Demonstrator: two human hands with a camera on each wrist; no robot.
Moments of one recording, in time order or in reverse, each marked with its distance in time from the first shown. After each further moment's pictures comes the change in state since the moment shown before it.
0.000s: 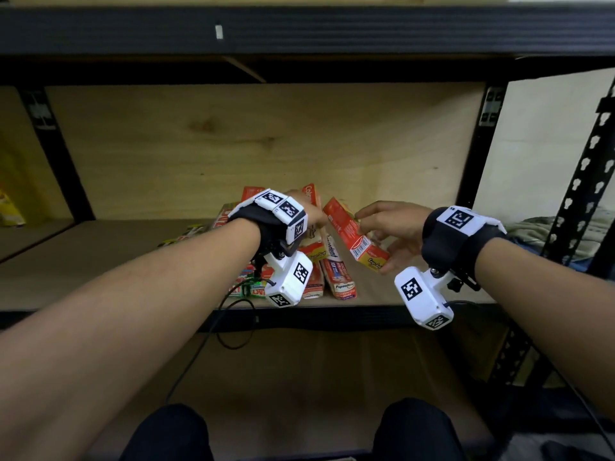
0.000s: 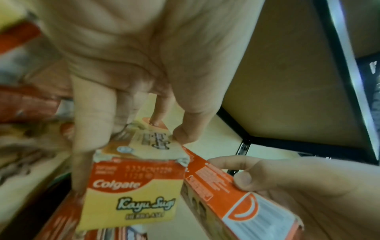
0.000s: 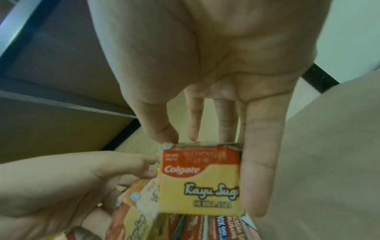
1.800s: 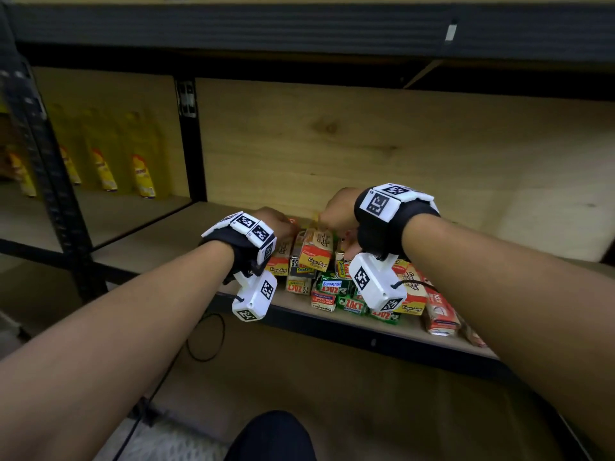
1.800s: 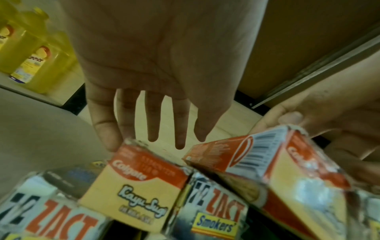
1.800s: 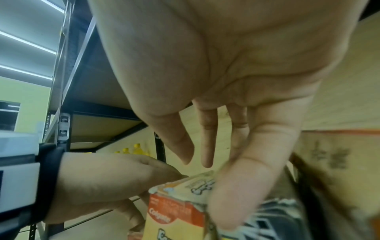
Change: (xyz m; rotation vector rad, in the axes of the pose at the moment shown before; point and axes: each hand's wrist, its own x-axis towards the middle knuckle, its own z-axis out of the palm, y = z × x) left_hand 0.009 -0.270 -0.074 -0.121 0.201 -0.248; right_hand 0.050 -0.178 0.219 -0.558 -0.149 -0.376
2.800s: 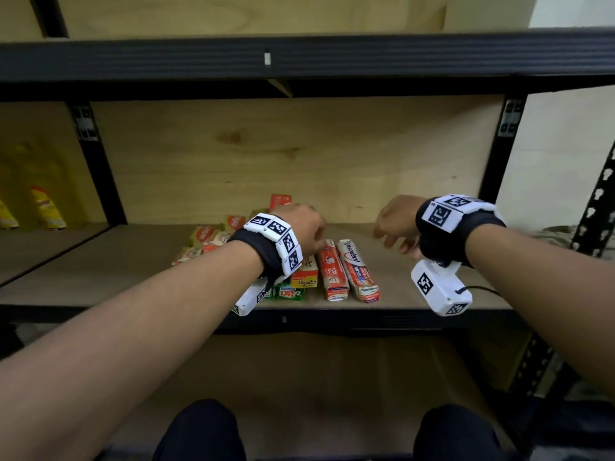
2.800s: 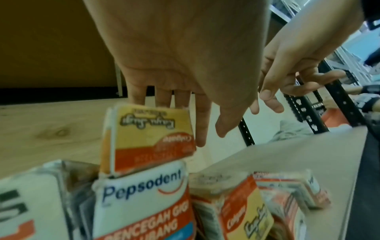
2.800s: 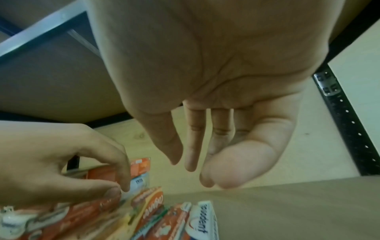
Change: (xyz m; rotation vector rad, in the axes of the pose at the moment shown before) left_hand -0.078 0.188 0.079 0.754 0.031 0.733; right_hand -0.149 0.177 -0.092 0.039 0.147 0.420
